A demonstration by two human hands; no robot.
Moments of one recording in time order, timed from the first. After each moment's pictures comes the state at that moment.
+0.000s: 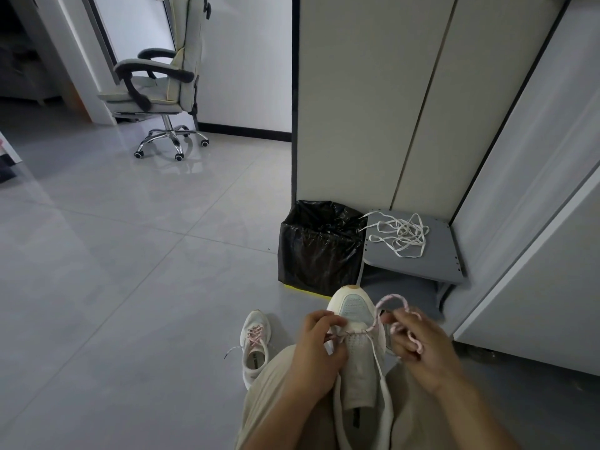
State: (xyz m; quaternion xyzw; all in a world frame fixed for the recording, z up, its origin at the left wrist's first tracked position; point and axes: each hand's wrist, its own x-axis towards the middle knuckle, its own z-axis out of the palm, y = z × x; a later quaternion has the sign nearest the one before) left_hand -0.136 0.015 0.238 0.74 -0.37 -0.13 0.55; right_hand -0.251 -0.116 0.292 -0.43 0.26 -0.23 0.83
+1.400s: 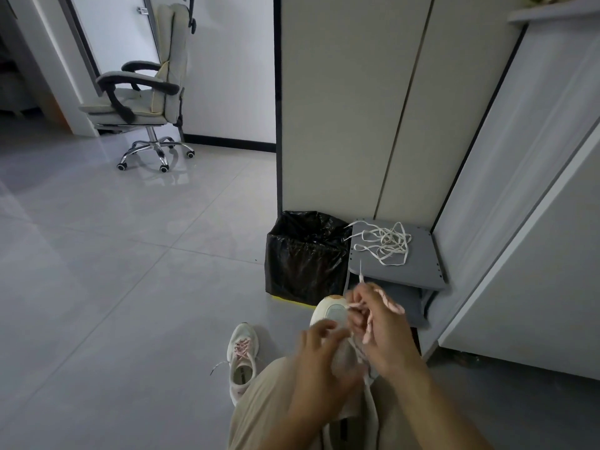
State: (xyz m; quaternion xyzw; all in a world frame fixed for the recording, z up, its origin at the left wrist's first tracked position) left_hand -0.161 0.008 0.256 0.75 -0.46 -0.03 0.48; right_hand -0.214 -0.081 0.346 -0.48 0.26 -0.28 0.79
